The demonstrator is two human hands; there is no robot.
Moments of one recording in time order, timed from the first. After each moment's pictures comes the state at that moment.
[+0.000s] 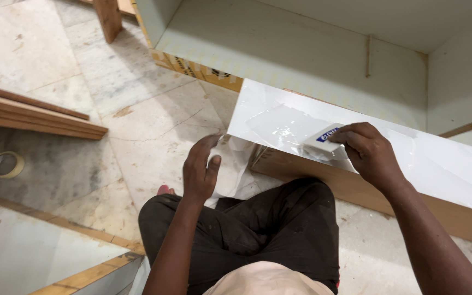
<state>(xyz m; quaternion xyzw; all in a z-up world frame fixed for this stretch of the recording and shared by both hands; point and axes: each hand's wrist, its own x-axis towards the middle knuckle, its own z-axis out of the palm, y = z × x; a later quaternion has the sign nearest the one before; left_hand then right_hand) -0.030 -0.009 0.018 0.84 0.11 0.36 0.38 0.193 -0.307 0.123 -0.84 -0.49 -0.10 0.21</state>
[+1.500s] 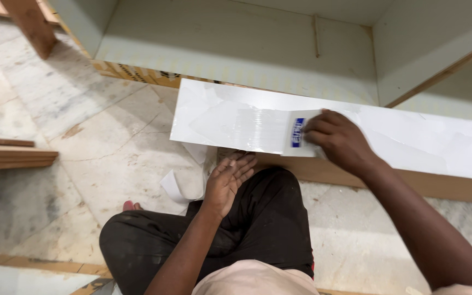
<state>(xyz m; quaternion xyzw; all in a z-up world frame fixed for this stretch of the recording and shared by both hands) 0.040 -0.132 -0.004 0.38 0.12 0.04 0.92 0.227 -0.364 0.110 -0.81 -0.57 -0.16 0.06</state>
